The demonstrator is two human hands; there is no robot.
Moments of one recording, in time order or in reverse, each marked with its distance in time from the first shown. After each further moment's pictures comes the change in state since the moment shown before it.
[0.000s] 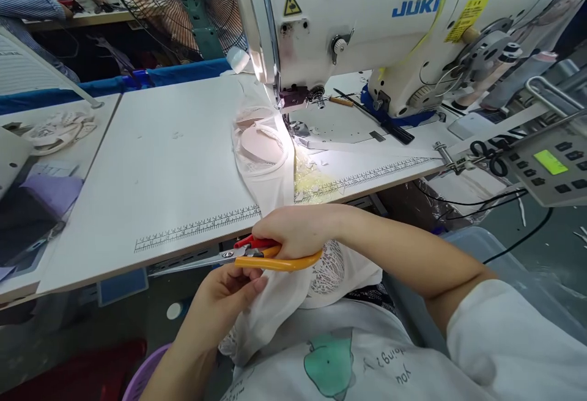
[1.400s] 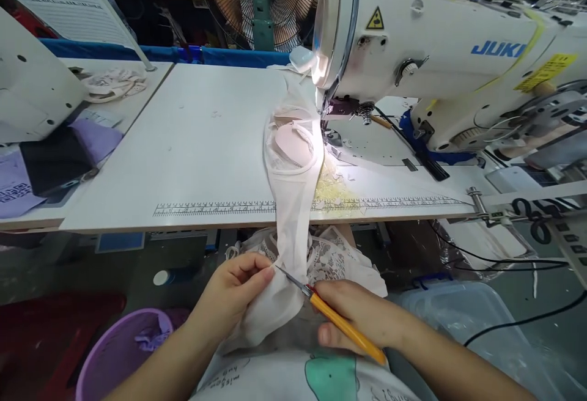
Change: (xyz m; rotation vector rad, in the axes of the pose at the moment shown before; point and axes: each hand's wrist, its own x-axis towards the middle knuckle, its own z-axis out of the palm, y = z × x) left_hand -0.007 -0.001 0.017 -0.236 0.063 0.002; right_hand -0.068 0.016 0.107 0.315 0.137 0.227
